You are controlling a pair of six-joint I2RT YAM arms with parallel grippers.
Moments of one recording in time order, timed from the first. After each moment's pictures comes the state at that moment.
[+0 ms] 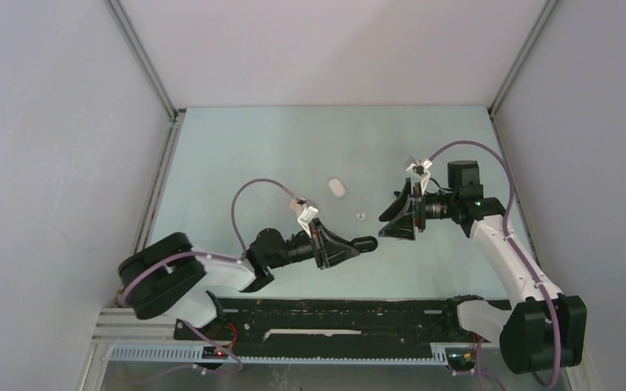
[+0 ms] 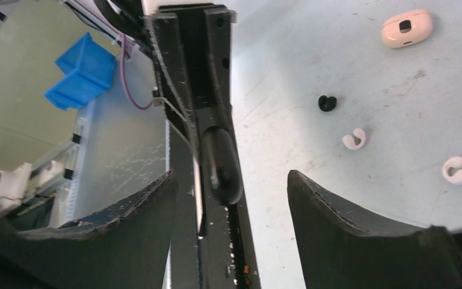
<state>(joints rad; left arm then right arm) -0.95 1.52 0.33 1.34 0.37 -0.80 0.12 1.13 0.81 -0.48 -1.35 -0.18</state>
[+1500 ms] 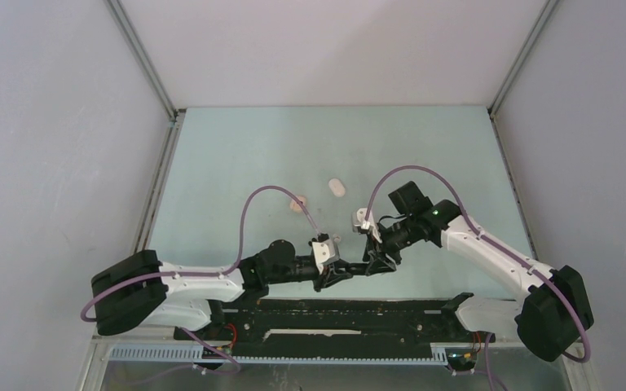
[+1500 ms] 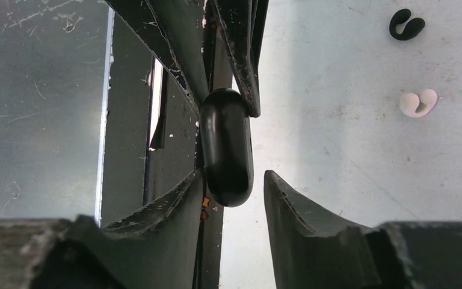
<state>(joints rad) -1.13 1.23 0.34 0.70 0.26 -0.04 0.59 1.20 0.83 -0.78 -0.88 -0.72</state>
